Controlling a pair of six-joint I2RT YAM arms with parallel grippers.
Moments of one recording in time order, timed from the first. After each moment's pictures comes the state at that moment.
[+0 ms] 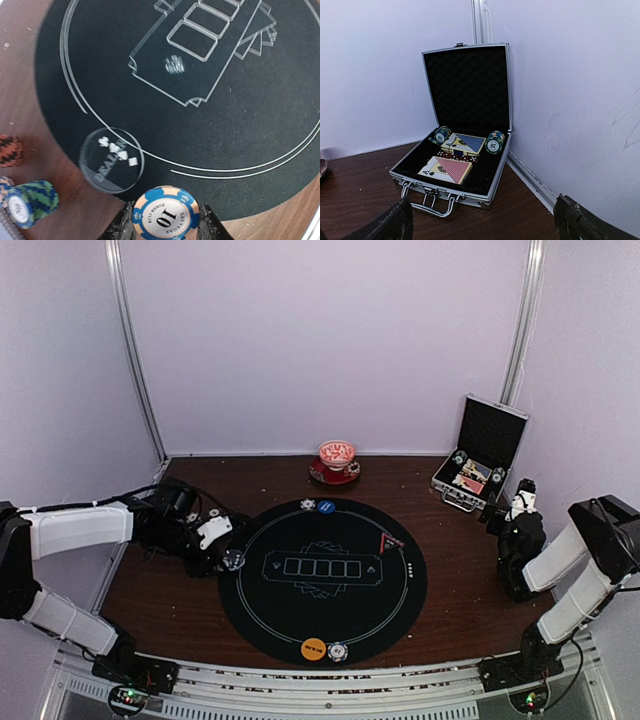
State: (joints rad) left arm -0.45 1.34 0.76 -0.51 0.30 0.56; right arm 0.15 1.55 0.19 1.39 0.54 0.08
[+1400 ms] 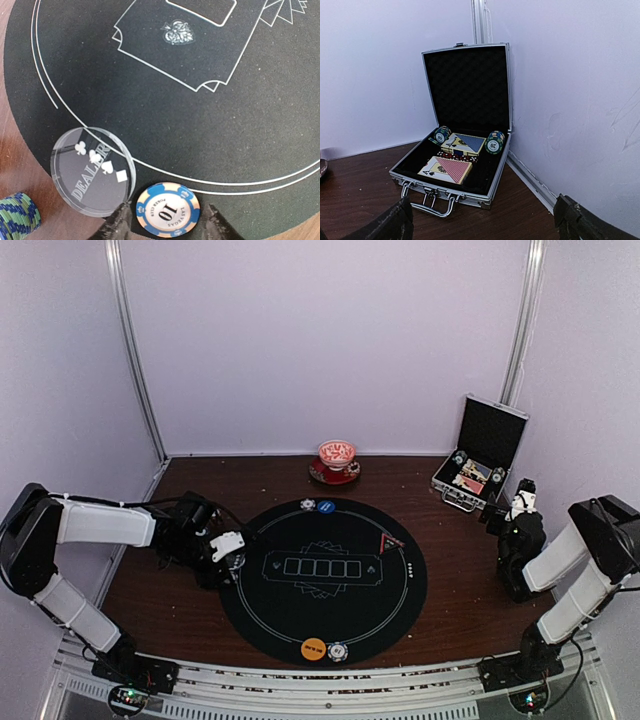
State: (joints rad) left arm -0.50 1.50 0.72 -0.39 0.21 0.56; right arm 0.15 1.55 0.19 1.39 0.54 0.08
